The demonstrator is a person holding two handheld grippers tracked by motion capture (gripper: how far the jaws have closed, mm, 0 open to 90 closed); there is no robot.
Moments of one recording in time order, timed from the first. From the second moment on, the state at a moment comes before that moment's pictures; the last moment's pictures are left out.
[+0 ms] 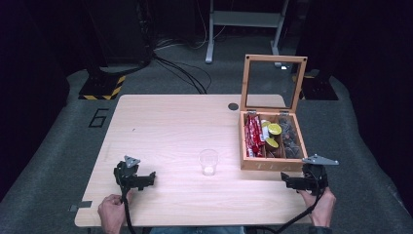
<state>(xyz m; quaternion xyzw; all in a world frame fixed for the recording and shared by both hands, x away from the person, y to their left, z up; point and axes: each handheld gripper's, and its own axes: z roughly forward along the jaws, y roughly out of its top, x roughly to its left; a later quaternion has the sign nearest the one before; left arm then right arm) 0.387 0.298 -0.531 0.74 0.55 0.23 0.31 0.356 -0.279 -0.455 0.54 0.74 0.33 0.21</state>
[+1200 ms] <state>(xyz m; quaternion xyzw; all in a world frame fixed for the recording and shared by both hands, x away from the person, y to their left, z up) 0.387 0.298 -0.531 0.74 0.55 0.23 0.31 0.439 -0.305 -0.447 0.60 0.70 0.34 0.17</state>
